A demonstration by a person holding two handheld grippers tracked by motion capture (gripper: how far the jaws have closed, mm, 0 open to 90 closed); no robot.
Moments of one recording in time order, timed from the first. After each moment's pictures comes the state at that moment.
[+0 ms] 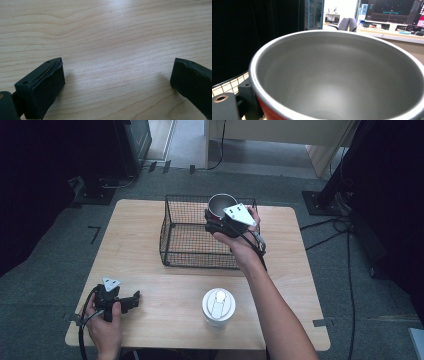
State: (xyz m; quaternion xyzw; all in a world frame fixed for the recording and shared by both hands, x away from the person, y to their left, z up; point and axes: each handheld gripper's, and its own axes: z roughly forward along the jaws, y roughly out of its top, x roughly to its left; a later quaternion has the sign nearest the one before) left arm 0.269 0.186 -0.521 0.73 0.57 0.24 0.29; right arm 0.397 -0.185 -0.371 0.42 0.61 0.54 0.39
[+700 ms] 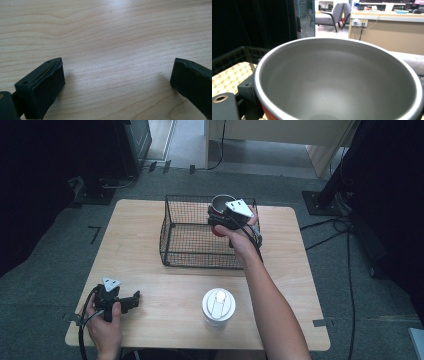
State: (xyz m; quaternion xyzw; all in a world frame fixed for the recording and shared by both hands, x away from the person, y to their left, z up) left arm 0.269 0.186 -0.521 0.73 0.57 0.24 0.29; right arm 0.445 -0.195 -0.403 0.48 0.61 0.52 0.37
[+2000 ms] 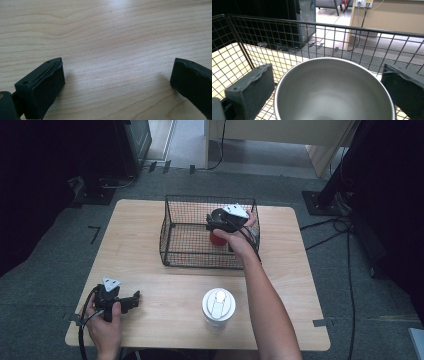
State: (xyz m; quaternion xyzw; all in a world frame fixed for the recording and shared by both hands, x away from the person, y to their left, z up) left arm 0.269 0.186 -0.521 0.73 0.57 0.24 0.29; right arm 0.461 -0.193 -0.435 0.50 0.64 0.48 0.34
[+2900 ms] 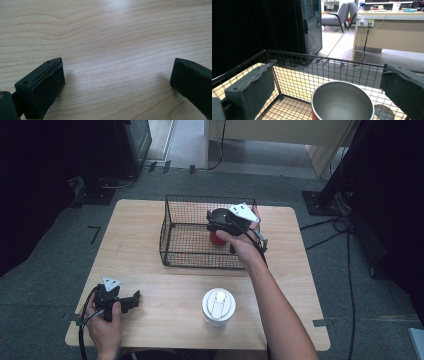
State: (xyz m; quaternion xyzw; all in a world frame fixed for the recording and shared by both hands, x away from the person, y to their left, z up) left arm 0.270 0.186 -0.521 0.73 0.57 0.24 0.29; right arm 0.410 -0.196 -0.385 0.47 0.61 0.54 0.35
